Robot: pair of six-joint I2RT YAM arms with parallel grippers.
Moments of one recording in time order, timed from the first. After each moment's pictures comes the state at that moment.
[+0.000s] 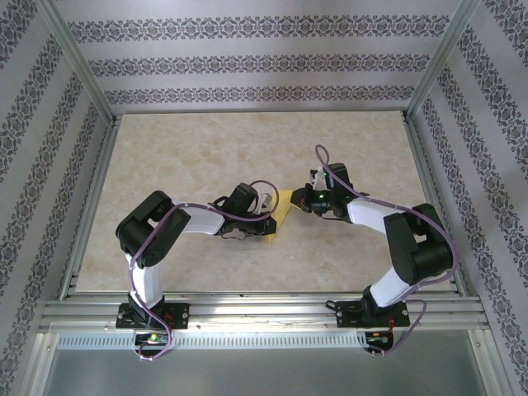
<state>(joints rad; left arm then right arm) -0.66 1.89 0.88 0.16 0.53 -0.70 0.31 1.61 0.73 0.08 -0.64 0.80</state>
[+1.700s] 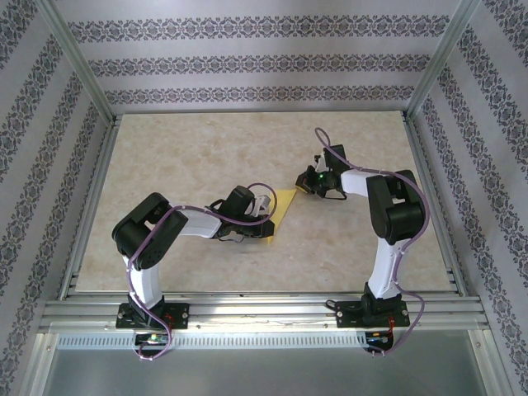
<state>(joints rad) -0.66 1.87 0.82 0.20 0.54 -0.66 0.19 1.97 1.11 -0.09 -0.58 0.72</state>
